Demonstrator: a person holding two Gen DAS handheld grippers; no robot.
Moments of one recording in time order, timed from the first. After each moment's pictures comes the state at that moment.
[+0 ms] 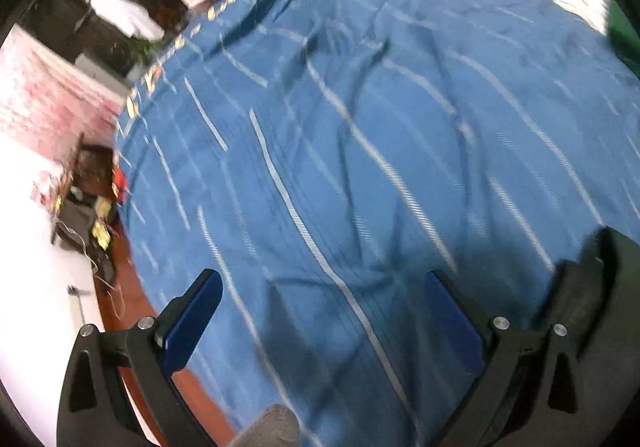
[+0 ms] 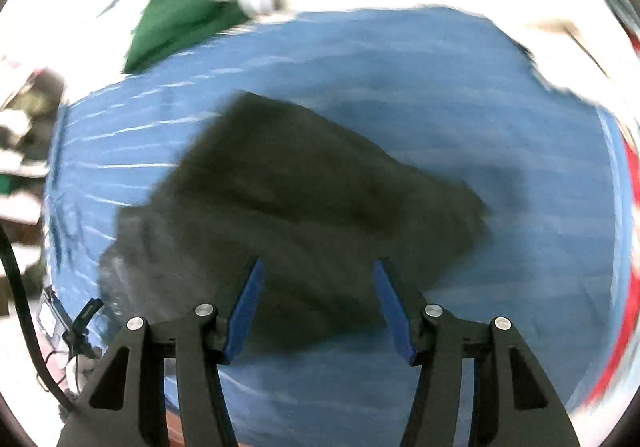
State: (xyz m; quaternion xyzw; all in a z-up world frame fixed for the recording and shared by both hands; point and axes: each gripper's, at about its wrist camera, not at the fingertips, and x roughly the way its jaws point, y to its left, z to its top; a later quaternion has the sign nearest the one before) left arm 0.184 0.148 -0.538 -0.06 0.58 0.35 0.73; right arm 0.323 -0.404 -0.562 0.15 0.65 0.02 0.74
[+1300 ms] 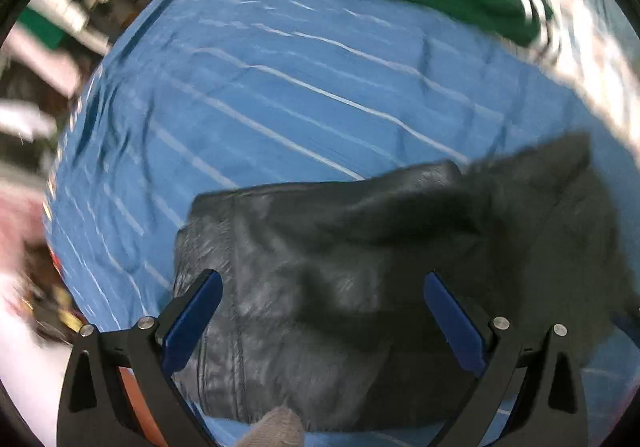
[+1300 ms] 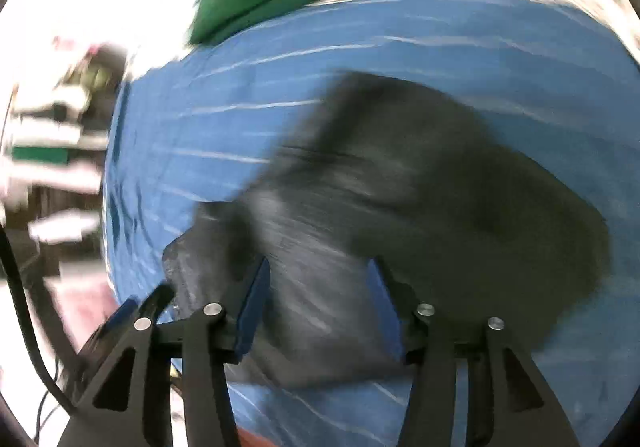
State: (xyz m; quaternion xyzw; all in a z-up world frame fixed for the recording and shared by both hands) left arm 0.274 -0.103 -0.513 0.03 0.63 0.15 0.76; right arm 0.371 -0.400 -0.594 0.23 0.67 0.12 0.70
